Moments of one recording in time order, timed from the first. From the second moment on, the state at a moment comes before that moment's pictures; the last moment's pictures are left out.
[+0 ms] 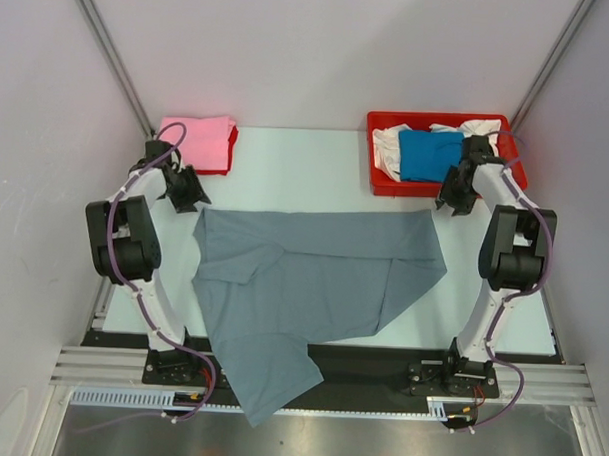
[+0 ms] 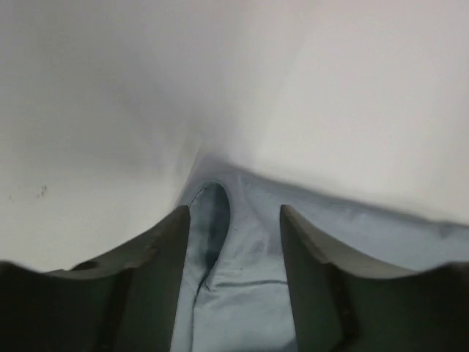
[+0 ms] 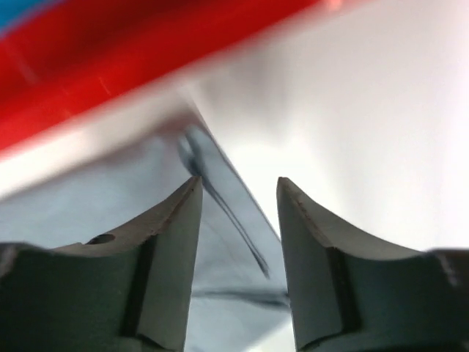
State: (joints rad) left arm 0.19 1.95 1.40 -0.53 0.24 -0.33; right arm -0.08 1.99 1.57 -0.69 0.02 0.32
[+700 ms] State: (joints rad) left arm 0.08 1.34 1.01 -0.54 0.17 -0.39; right arm 0.44 1.77 1.22 -0.88 0.15 0.64
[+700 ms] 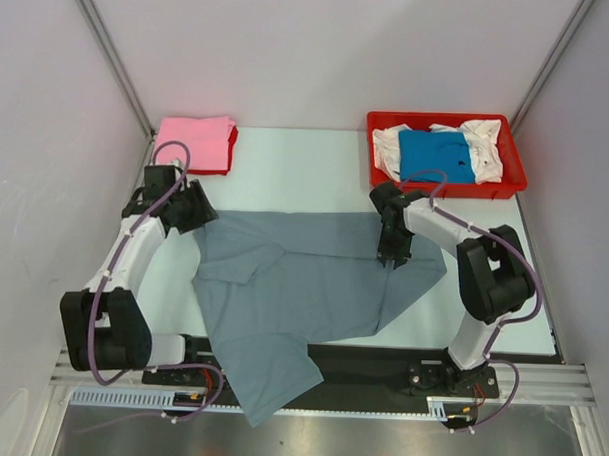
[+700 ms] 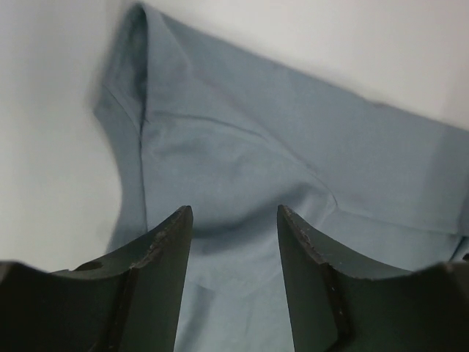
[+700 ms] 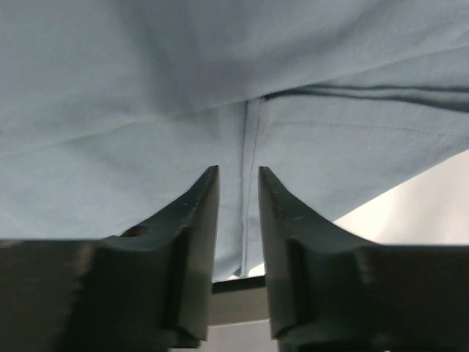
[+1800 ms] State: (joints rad) left arm 0.06 1.38 1.00 -0.56 0.22 -0.38; right arm 0.45 1.86 1.25 -0.91 0.33 0.73
